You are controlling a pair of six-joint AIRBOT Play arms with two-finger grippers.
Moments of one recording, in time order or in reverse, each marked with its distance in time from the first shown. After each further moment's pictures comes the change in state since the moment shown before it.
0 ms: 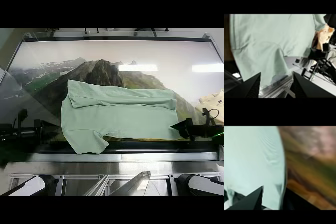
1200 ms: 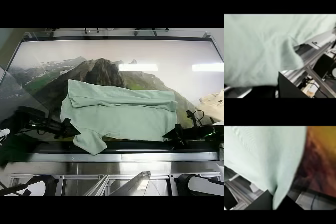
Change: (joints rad) left arm -0.493 -0.154 0.159 0.035 -0.078 -0.112; right arm 0.113 0.004 -0.009 -0.066 0.112 0.010
